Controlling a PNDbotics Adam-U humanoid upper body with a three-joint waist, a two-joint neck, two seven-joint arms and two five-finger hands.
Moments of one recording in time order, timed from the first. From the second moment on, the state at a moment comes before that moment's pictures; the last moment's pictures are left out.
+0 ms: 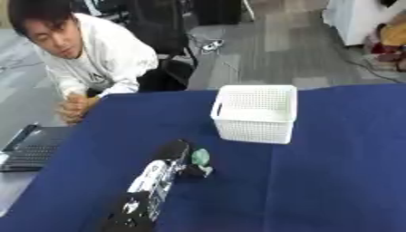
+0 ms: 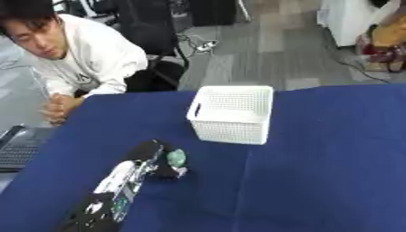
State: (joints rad) left arm -0.56 0.12 0.02 -1.10 -1.24 0.19 -0.31; right arm -0.48 -0.55 0.00 -1.98 0.13 -0.65 0.06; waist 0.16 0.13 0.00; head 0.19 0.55
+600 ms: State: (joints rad) left arm -0.56 0.12 0.02 -1.10 -1.23 0.21 -0.29; right arm -0.48 -0.55 0.00 -1.98 0.13 -0.65 0.06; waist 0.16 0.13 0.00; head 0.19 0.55
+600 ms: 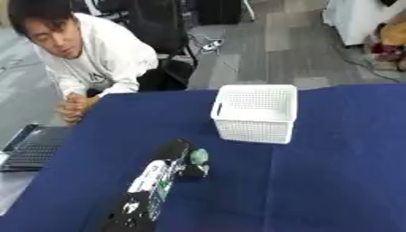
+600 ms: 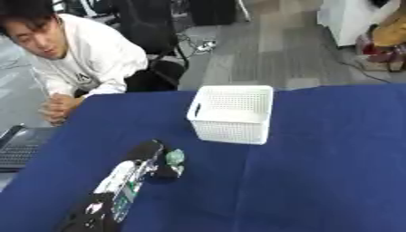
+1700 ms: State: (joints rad) left arm -0.53 0.11 0.01 -1.11 -1.19 0.20 -0.14; right arm -0.48 -0.55 0.00 -1.98 0.13 -0.65 0.06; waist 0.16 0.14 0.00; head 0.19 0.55
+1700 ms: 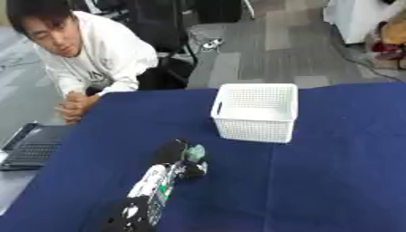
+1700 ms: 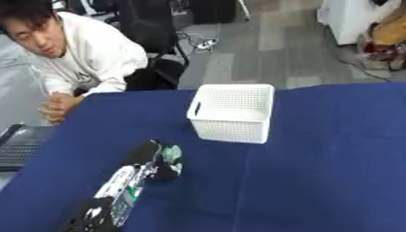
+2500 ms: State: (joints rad) left arm -0.55 0.14 -0.02 -1.21 -1.18 0.16 -0.20; right arm -0.48 -0.55 0.00 -1.98 0.13 -0.65 0.06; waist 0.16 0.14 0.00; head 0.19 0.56
